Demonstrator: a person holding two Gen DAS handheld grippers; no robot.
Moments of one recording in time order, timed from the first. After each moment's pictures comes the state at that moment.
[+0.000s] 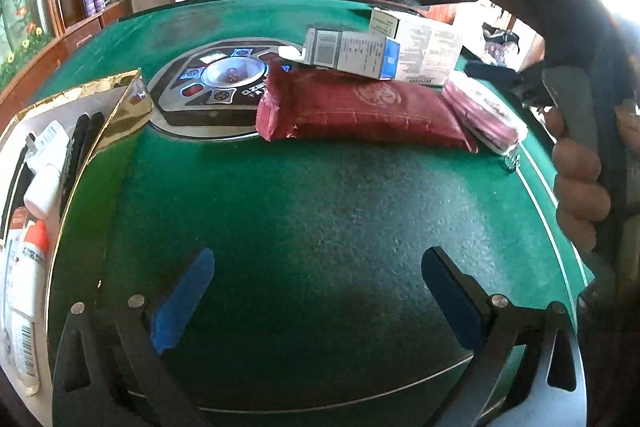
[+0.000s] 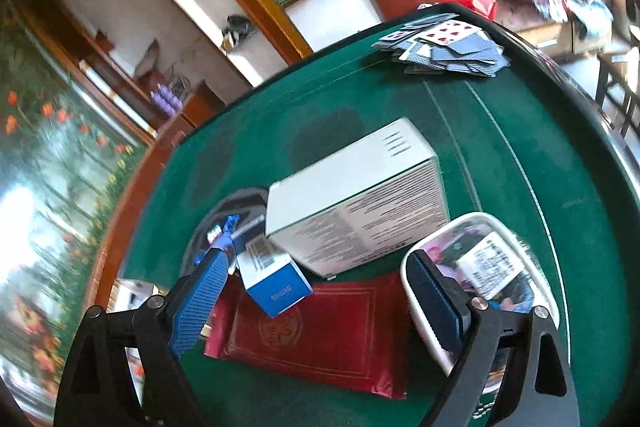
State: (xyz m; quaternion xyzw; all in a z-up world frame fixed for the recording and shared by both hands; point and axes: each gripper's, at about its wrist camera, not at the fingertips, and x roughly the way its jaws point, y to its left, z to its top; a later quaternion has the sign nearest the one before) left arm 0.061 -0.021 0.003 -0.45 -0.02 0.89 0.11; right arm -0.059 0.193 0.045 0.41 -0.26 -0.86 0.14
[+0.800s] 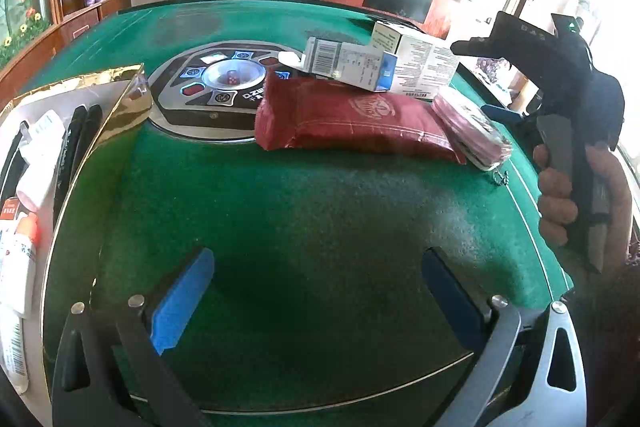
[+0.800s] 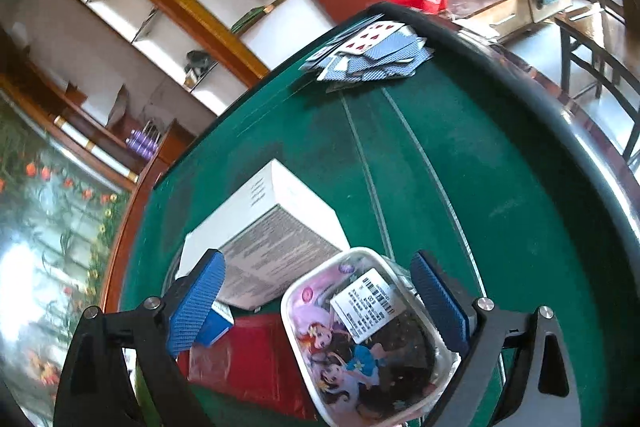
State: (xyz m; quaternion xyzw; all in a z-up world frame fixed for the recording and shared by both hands) left arm 0.064 -0.026 0.007 -0.44 -0.05 0.89 0.12; right arm -0.054 0.235 0.032 0.40 -0.29 -0.86 0.09
